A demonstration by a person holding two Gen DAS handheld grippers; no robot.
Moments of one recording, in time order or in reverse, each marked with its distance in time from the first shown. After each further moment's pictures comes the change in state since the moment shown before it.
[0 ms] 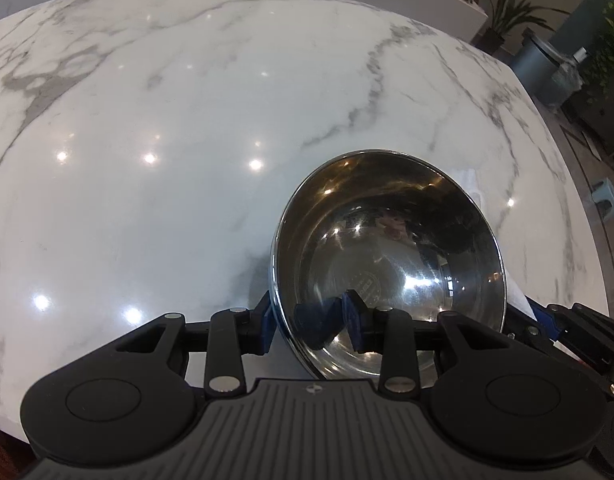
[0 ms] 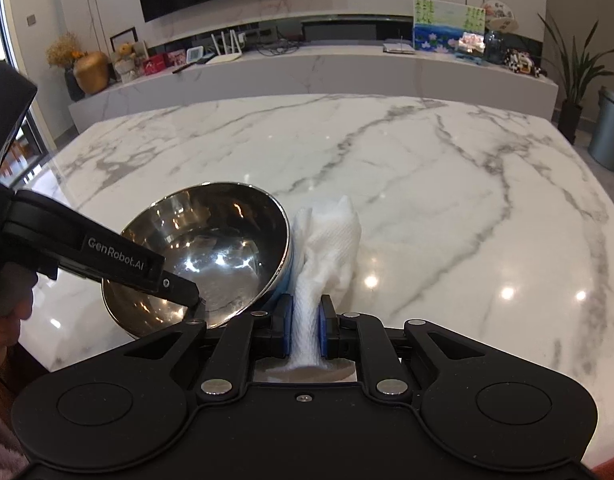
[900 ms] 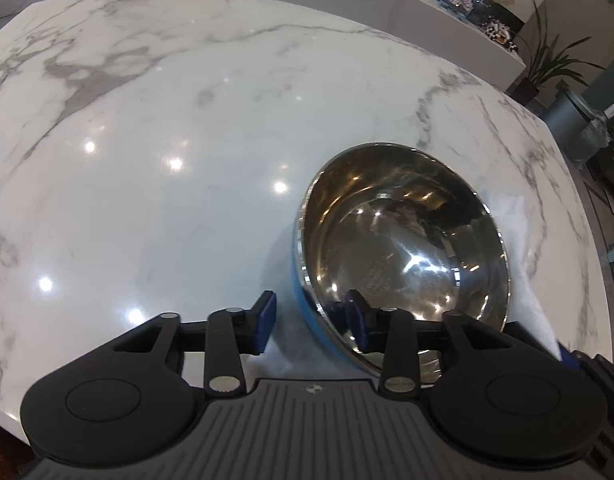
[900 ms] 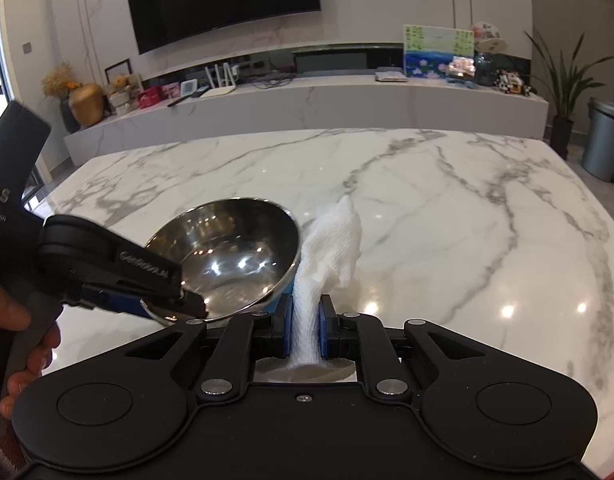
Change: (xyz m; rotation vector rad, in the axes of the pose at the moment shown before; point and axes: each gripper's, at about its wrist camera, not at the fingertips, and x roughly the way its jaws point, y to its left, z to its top) left arm 0.000 0.014 0.010 -0.103 -0.086 0.044; right arm -0.003 0.022 0.007 0.010 -0.083 -0.024
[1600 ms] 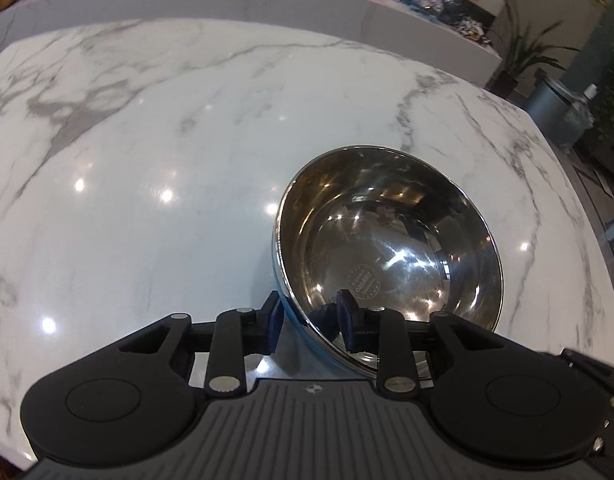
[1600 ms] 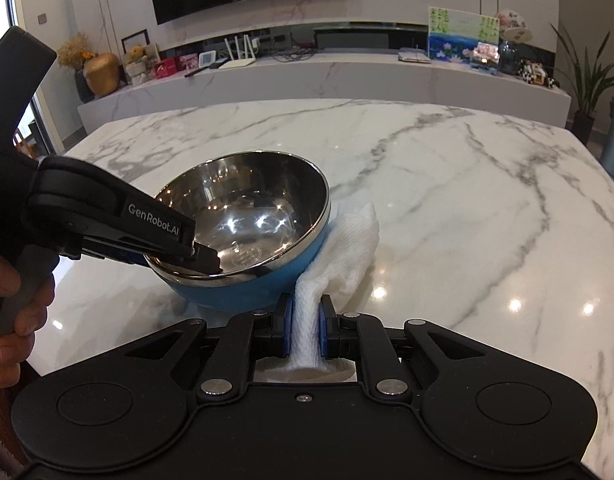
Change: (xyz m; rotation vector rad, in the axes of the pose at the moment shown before) left arm 0.000 -0.003 -0.010 0.150 -0.102 -0.010; right arm 0.021 0.009 -0.012 -0.046 0.067 0.027
